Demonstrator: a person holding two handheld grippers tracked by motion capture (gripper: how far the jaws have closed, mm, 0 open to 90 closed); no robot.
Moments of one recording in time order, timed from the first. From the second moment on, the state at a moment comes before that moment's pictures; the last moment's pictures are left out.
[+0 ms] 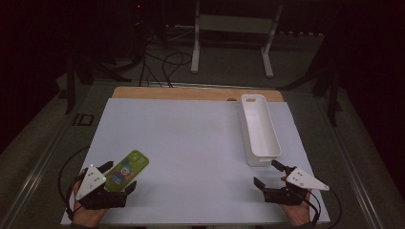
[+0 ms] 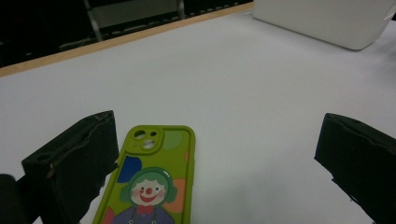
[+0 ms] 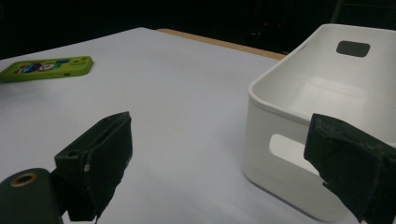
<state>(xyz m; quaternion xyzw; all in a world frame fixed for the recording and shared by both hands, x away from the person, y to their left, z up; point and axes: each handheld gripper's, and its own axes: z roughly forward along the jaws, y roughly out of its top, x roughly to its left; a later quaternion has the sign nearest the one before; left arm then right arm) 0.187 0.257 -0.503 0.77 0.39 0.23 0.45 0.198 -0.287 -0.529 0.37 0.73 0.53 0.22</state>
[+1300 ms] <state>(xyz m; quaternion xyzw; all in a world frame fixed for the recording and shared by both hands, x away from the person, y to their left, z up) 0.179 0.267 -0.474 0.77 0.40 0.23 0.44 0.196 -0.293 -0.528 0.39 0.72 0.53 0.24</state>
